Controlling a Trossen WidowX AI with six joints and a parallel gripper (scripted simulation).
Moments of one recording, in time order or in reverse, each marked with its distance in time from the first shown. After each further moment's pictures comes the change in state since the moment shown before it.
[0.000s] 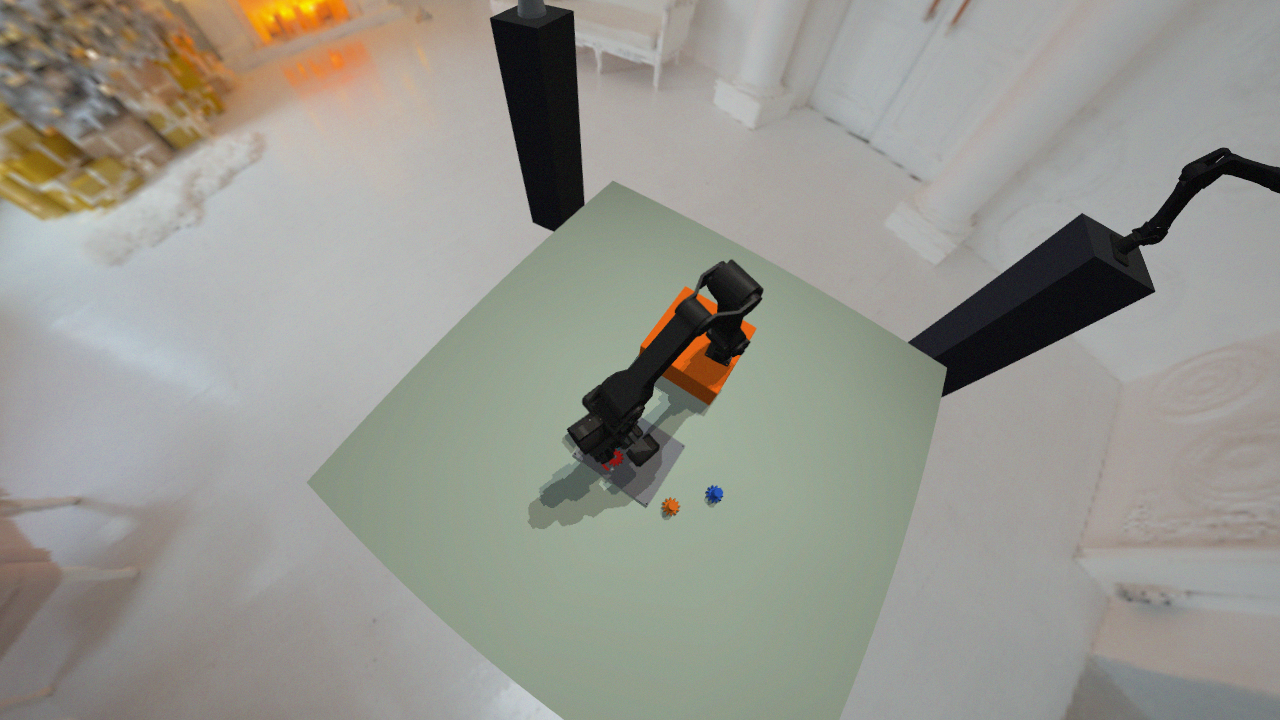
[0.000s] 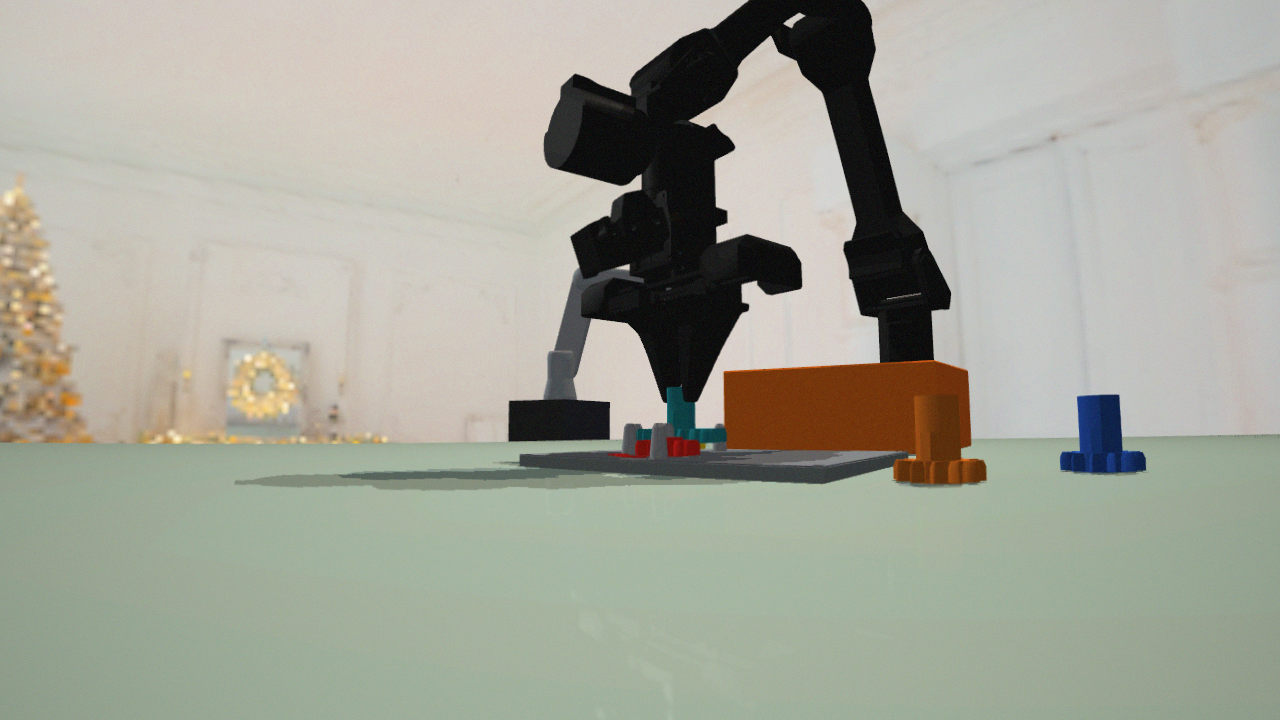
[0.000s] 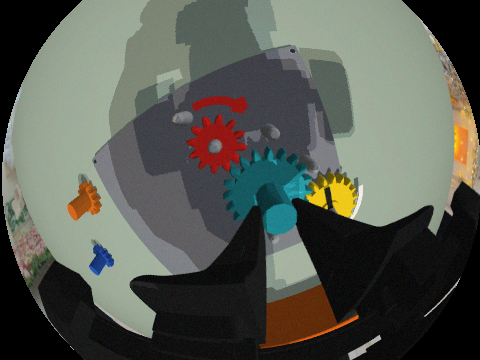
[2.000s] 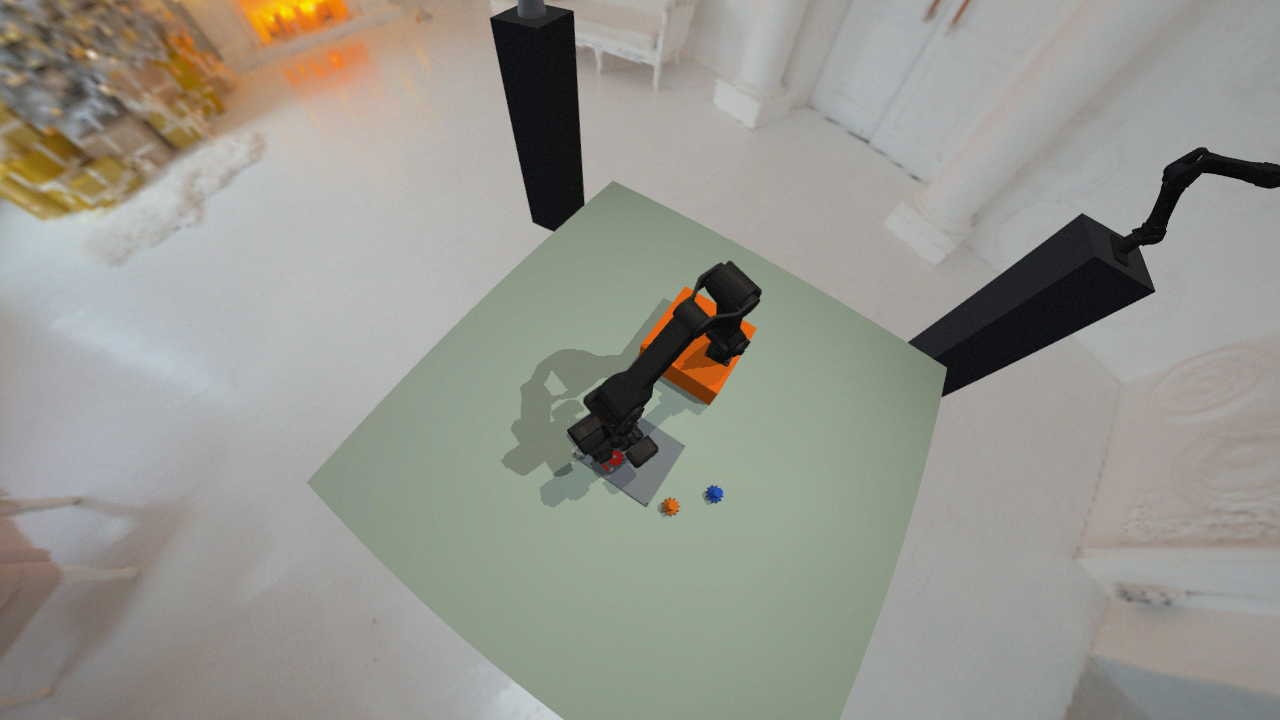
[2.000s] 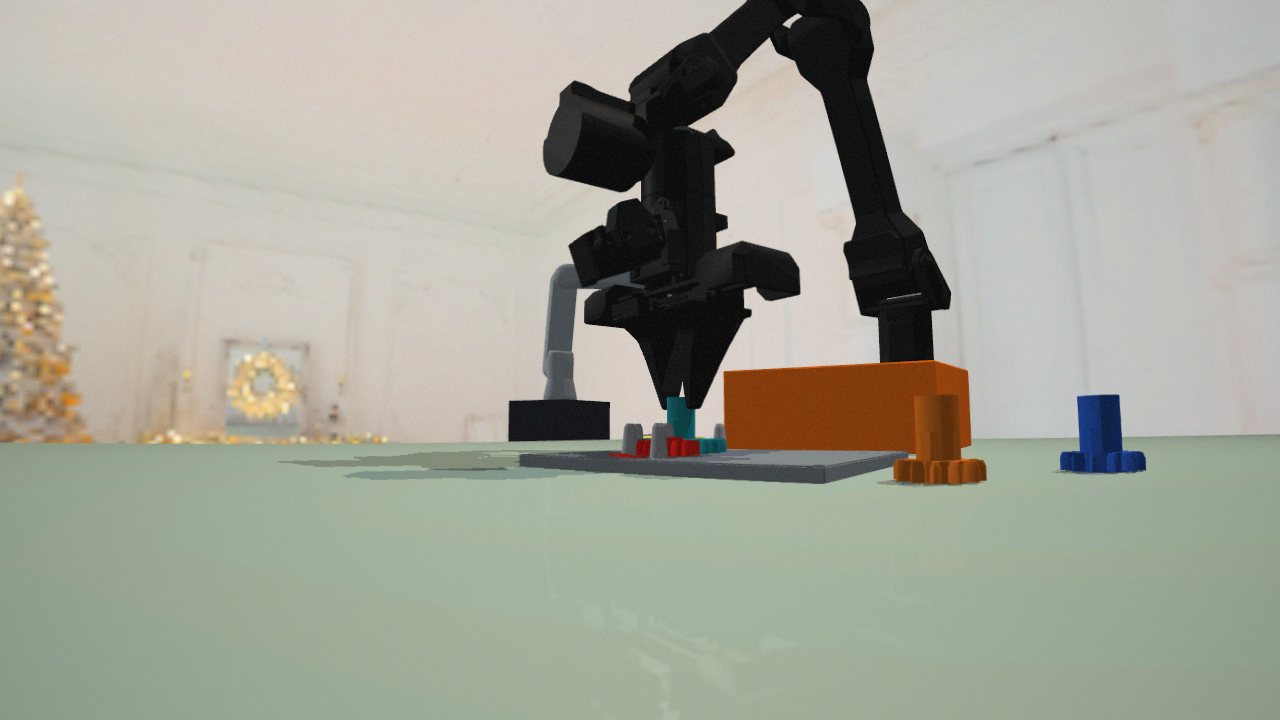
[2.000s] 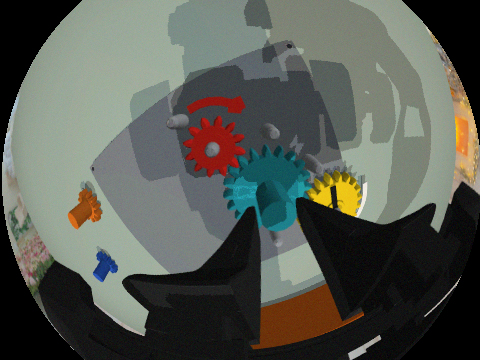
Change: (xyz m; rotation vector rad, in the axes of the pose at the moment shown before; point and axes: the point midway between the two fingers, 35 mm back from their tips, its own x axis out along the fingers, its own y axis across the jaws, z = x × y) arm 0.005 0.000 0.000 0.042 0.005 0.002
